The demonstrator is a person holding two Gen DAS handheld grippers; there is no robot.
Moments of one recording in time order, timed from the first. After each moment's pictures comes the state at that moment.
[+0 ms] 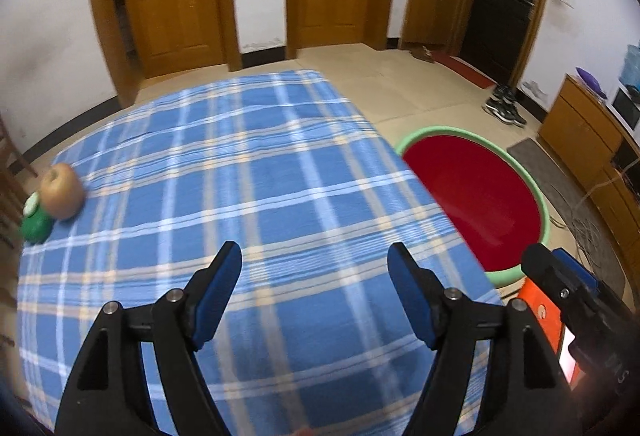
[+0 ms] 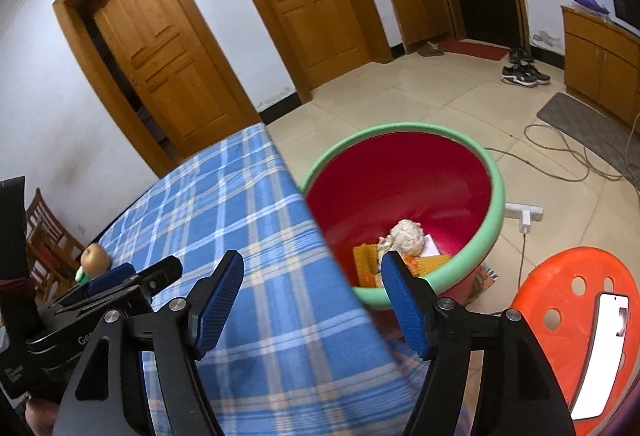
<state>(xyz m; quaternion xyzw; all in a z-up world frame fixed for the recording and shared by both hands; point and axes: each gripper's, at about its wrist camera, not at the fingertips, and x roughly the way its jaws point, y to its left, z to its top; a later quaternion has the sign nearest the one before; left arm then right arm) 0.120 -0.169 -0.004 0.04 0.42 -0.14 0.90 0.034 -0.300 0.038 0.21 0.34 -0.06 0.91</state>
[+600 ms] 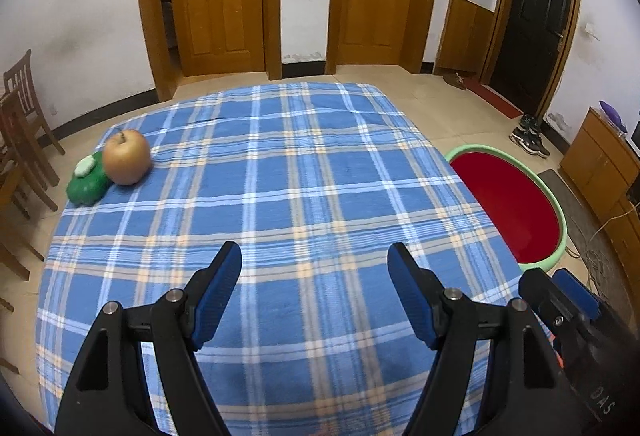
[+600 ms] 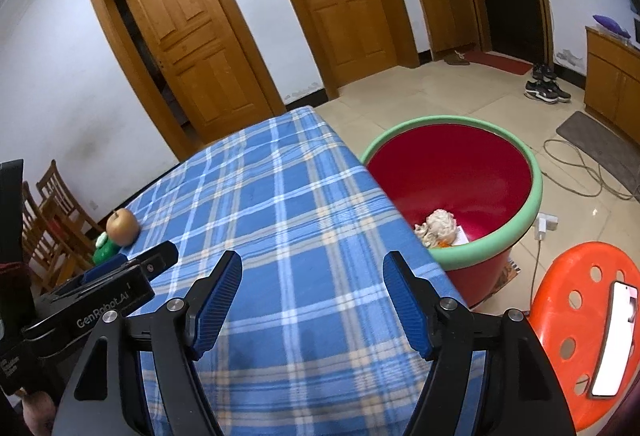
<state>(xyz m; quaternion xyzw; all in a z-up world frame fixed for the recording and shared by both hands) 0.089 -0.101 0.004 0.01 0.39 -0.08 0.92 0.015 -0.237 0.042 0.18 0.33 -0.03 0.92</state>
